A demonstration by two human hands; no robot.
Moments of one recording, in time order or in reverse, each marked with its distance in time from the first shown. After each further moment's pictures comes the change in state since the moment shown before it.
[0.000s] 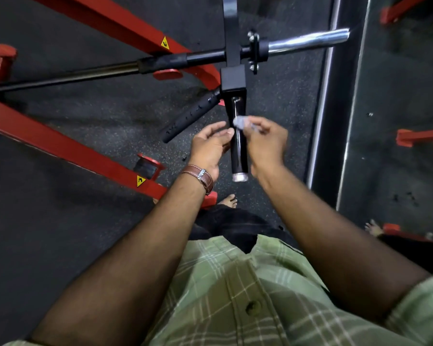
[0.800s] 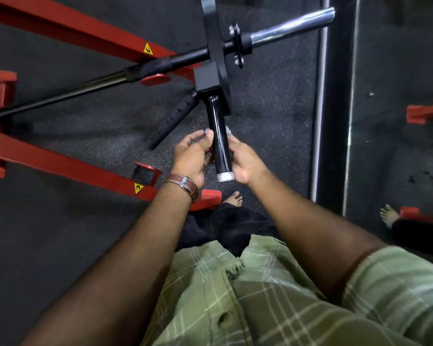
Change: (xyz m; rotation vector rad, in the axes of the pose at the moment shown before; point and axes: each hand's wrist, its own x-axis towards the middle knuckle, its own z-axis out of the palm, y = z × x) left_hand -0.007 -0.010 0.003 0.078 0.107 -0.049; right_hand 0.022 0.056 -0.008 0.639 -0.565 0.599
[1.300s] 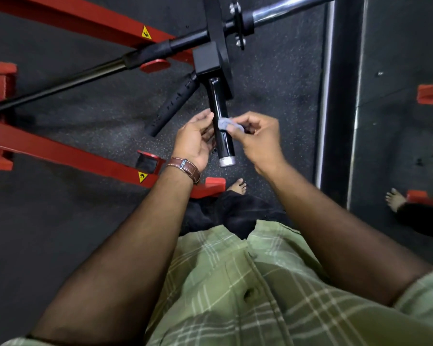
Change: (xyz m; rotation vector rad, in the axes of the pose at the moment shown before) left_hand 0.002 0.008 0.000 -0.122 -0.126 -0.065; right_hand -0.045 -0.010 -0.001 -0.818 0.291 -0.660
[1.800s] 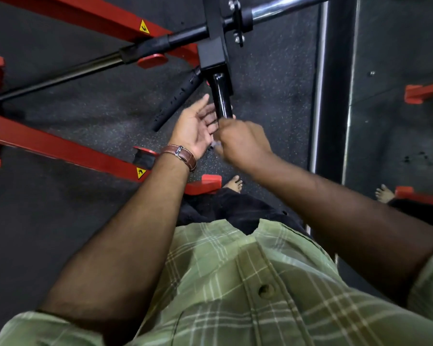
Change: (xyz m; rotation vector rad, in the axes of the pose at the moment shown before) left_hand 0.003 0.019 -0.007 0.055 -0.181 -0.106; right_hand -0.023 -0.056 0.022 -1.271 -0.450 -0.347
